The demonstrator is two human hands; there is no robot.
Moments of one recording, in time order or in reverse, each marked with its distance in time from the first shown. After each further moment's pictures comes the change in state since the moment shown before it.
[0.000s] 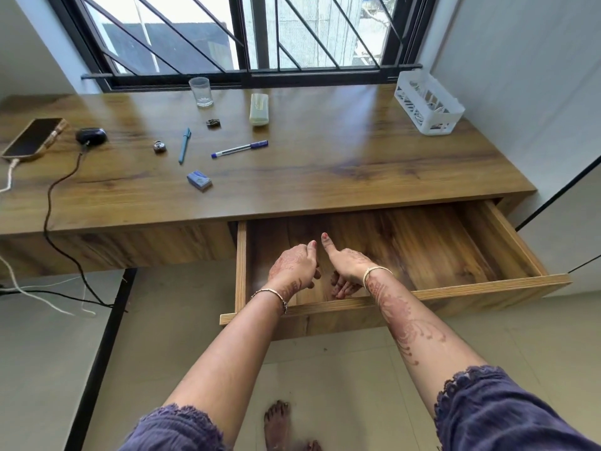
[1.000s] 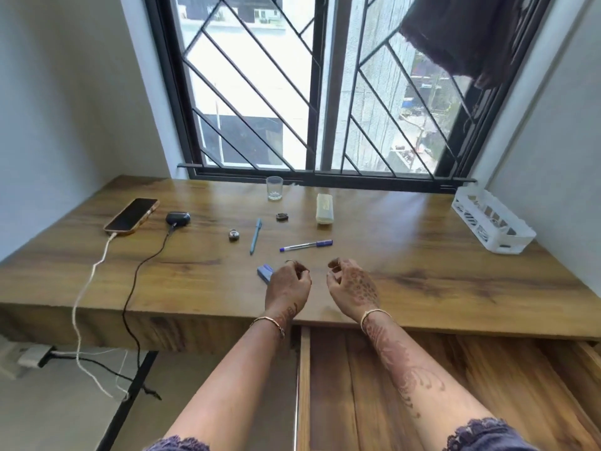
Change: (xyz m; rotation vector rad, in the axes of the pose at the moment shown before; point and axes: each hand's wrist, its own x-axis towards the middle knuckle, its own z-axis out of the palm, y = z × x) left_hand 0.076 -0.012 -0.172 -0.163 0.493 0.097; right_hand 0.047 -0.180 -0.021 -0.086 0.583 -0.579
